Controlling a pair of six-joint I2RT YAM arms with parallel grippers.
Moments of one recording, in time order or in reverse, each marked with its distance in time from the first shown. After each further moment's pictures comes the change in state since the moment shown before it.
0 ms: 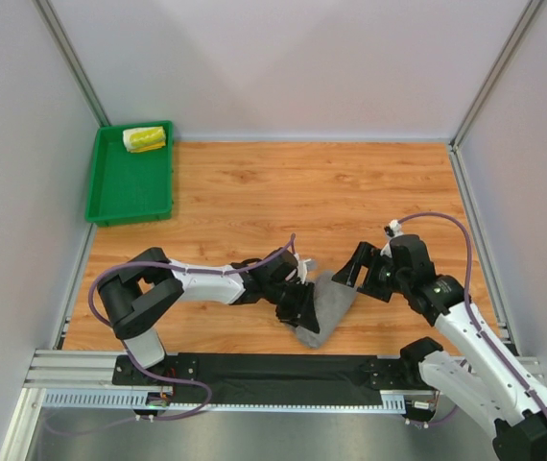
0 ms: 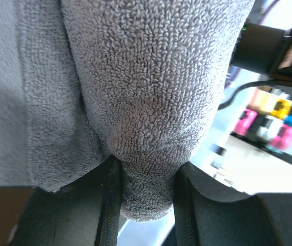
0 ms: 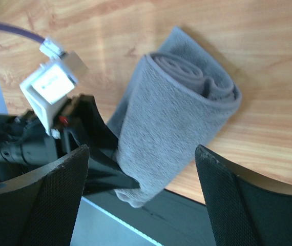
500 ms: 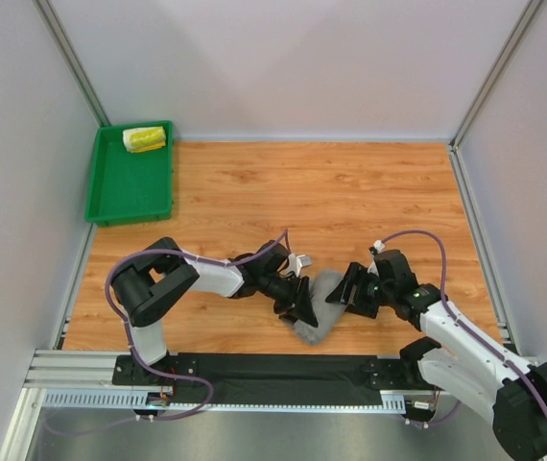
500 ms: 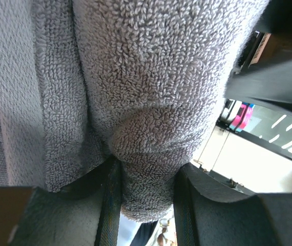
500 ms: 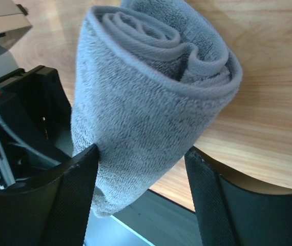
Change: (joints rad) left arm 0.091 0.094 -0.016 0.140 0.211 -0.074; right arm 0.034 0.113 -0.189 0.205 -0.073 0.052
